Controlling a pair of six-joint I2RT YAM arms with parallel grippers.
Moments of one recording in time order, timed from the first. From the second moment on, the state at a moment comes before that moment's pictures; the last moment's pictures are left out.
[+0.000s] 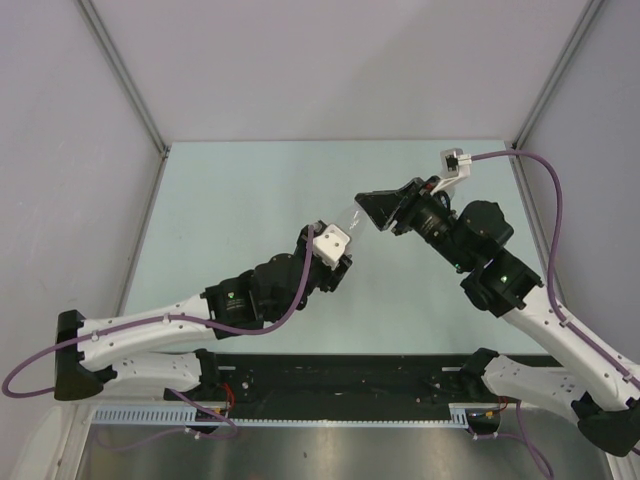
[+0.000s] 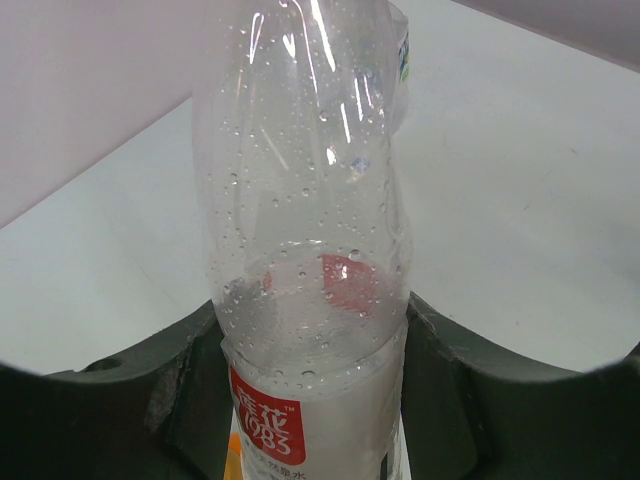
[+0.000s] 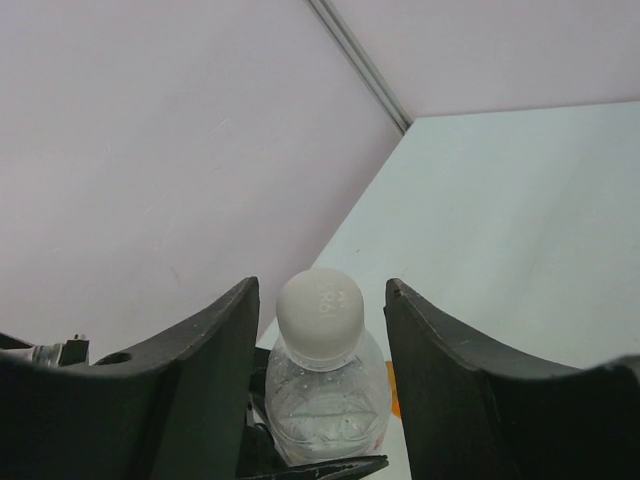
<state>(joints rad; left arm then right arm) -1.25 1.07 0.96 -0.09 -0.57 0.06 0.76 0.94 1.07 -0.01 0.02 0.66</state>
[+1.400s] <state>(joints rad) -0.96 0.98 1.04 -0.11 0.94 -0.15 0.65 0.81 1.09 0.29 -0.98 0.51</state>
